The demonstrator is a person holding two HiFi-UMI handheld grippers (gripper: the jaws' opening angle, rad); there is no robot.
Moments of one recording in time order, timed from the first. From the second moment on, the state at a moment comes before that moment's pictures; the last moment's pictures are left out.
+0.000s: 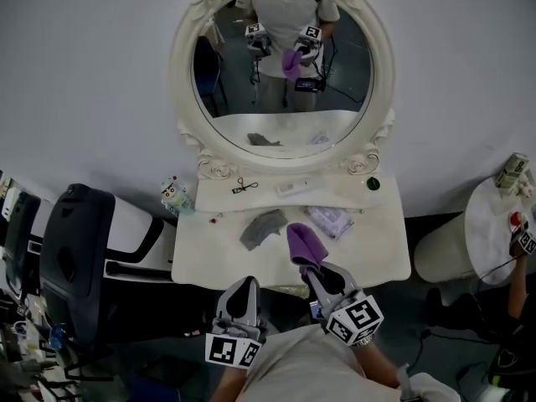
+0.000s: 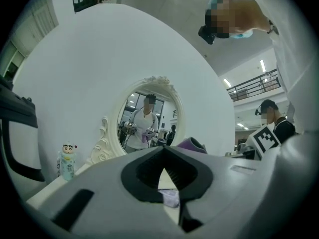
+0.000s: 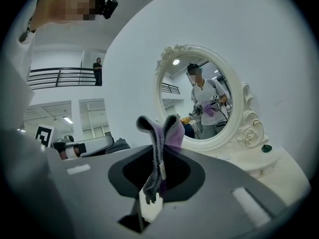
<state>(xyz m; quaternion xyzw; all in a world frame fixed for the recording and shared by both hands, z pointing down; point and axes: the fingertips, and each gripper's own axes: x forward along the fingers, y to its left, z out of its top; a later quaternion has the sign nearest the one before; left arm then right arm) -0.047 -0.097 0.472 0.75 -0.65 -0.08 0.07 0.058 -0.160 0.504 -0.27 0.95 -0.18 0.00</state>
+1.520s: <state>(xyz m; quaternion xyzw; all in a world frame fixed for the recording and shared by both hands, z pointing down) -0.163 -0.296 0.464 0.81 -0.58 0.01 0.06 0.000 -0.292 0.462 -0.41 0.90 -0.14 0.01</state>
